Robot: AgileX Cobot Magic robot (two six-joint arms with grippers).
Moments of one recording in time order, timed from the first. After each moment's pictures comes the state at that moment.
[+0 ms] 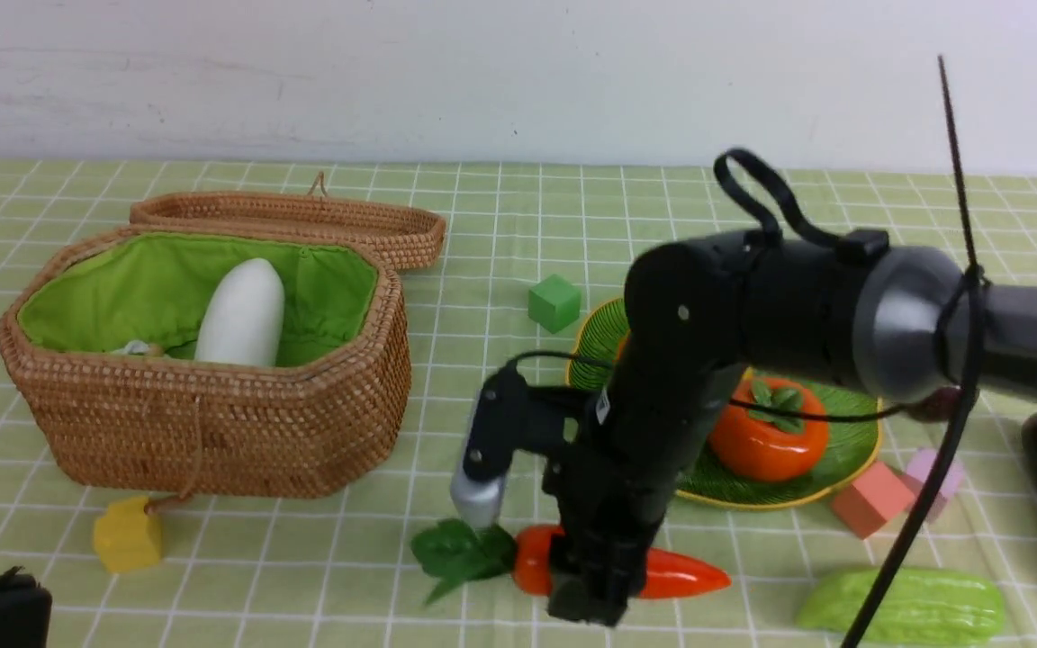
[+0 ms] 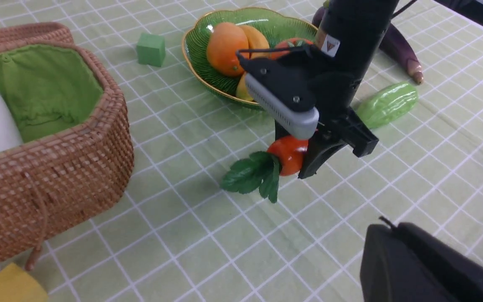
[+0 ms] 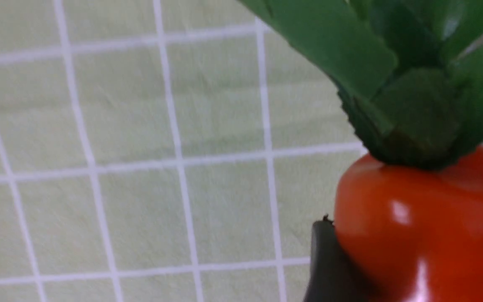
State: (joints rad) right arm 0.67 1.91 -1.46 0.33 1.00 -0.83; left arm -0.73 0.42 -0.75 -0.01 0.82 -0.12
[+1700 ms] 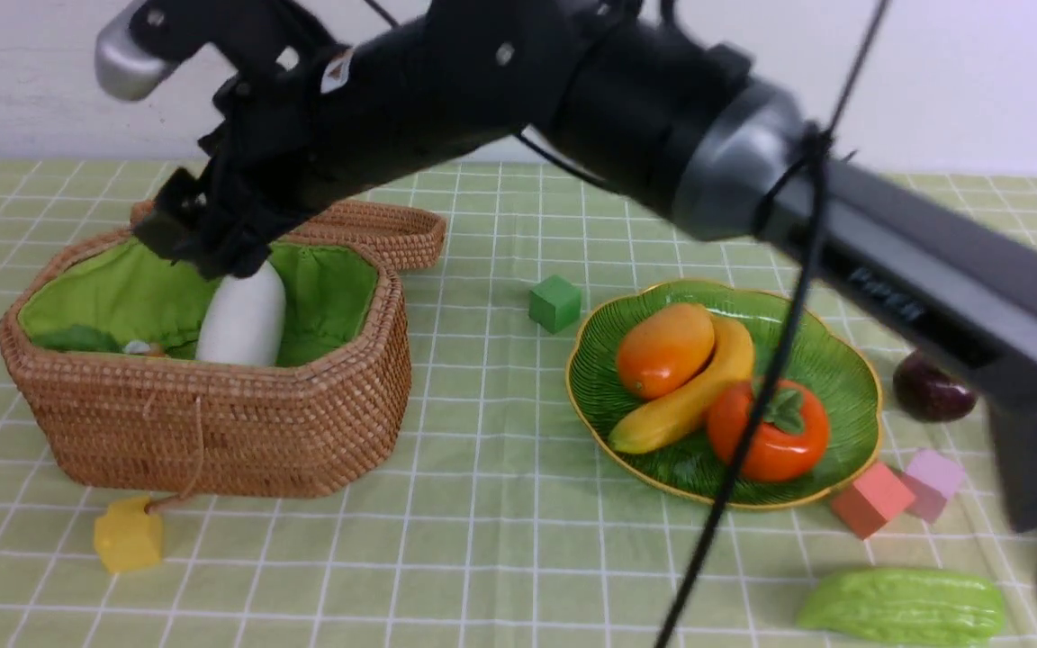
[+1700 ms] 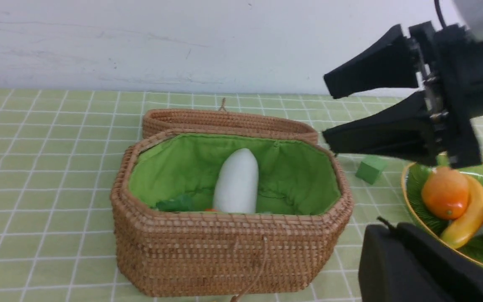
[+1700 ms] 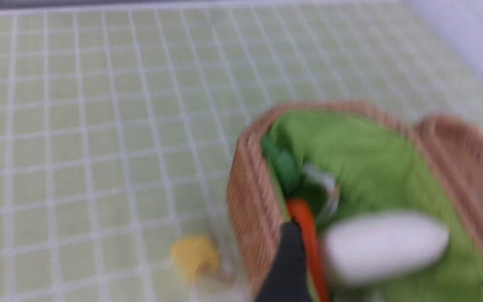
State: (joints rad) right arm 0.77 2.10 -2.28 0.43 0.88 -0.55; left arm -0.73 0.41 -0.75 0.66 0.78 -0.77
